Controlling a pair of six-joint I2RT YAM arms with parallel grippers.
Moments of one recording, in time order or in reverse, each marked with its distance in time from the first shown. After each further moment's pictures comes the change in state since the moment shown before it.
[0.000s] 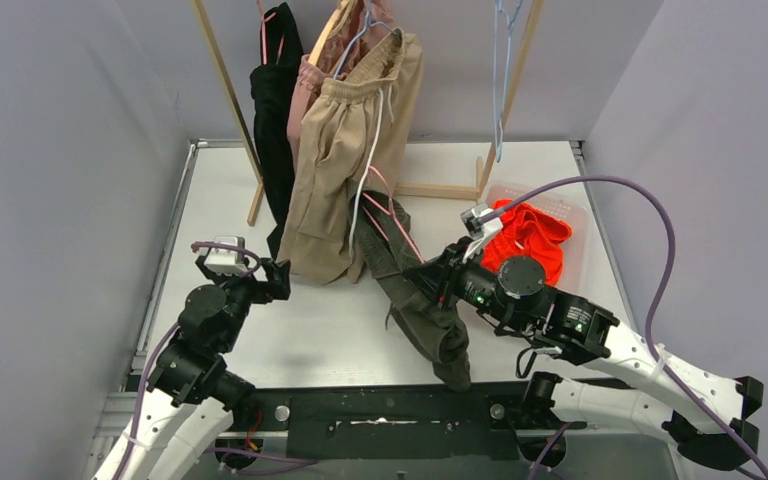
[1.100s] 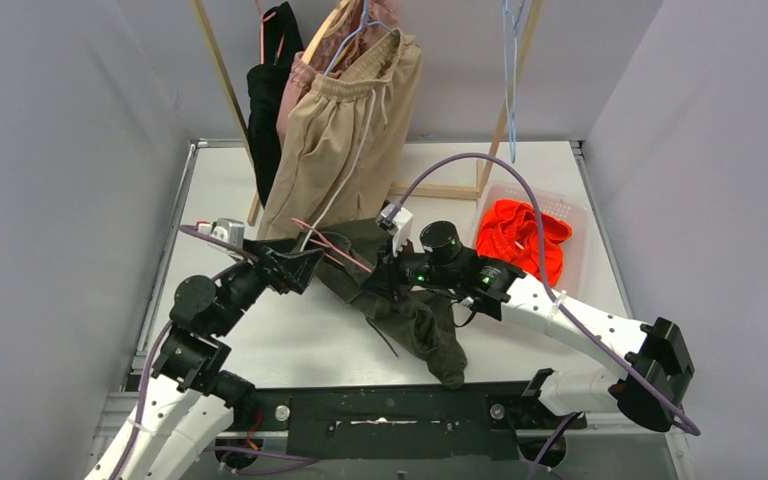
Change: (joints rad) left arm 0.032 0.076 0.046 0.258 0.435 -0.253; right arm -0.175 0.418 -0.002 0.180 -0.512 -0.238
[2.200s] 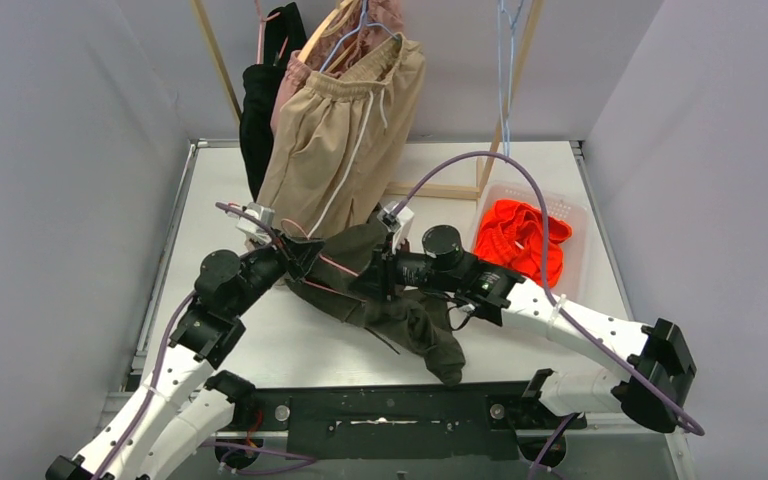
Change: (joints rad) left arm -0.016 0.226 0.029 0.114 0.072 0.048; right arm 0.027 -0.024 -0.061 0.183 -0.032 0.154
